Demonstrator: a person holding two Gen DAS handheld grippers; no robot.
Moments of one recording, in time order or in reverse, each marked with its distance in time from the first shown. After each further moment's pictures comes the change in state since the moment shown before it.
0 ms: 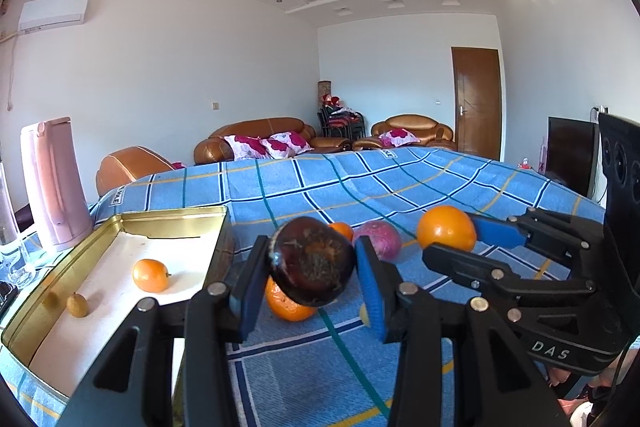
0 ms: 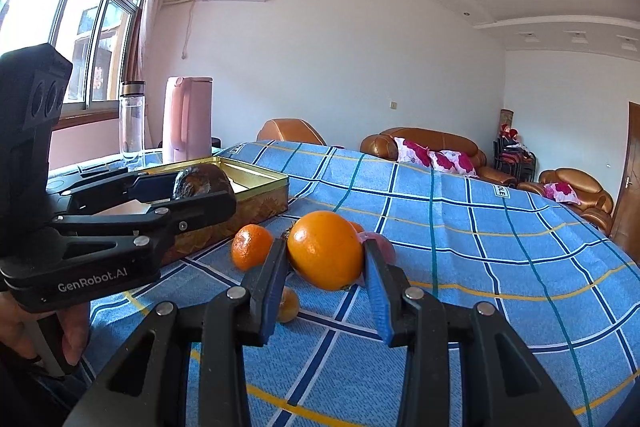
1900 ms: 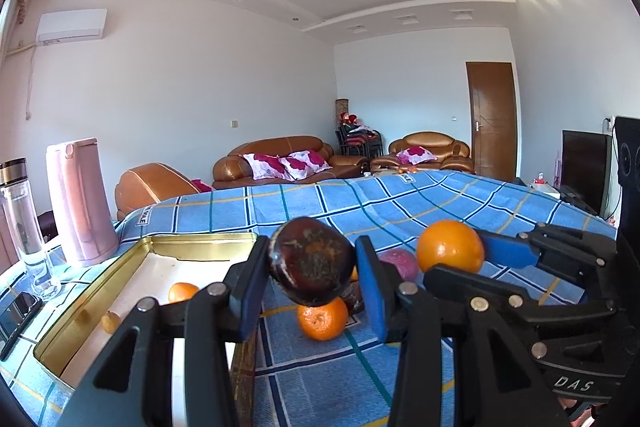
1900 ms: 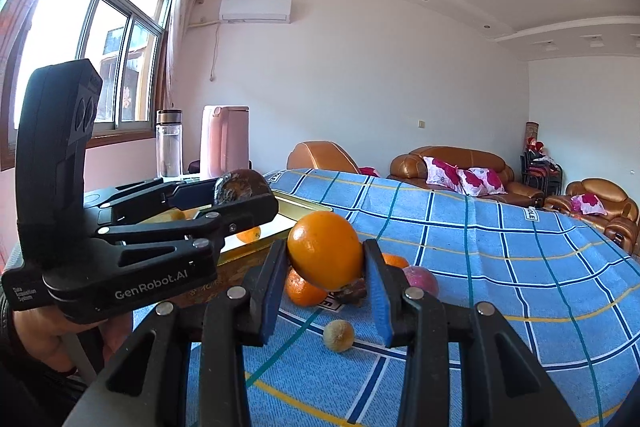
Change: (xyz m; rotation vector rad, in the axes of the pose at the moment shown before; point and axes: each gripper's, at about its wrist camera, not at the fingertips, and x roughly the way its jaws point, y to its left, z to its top) left arm -0.024 0.012 0.019 -0.008 -0.066 0.074; right arm -0.016 0.028 0.022 0.004 -0.074 0.108
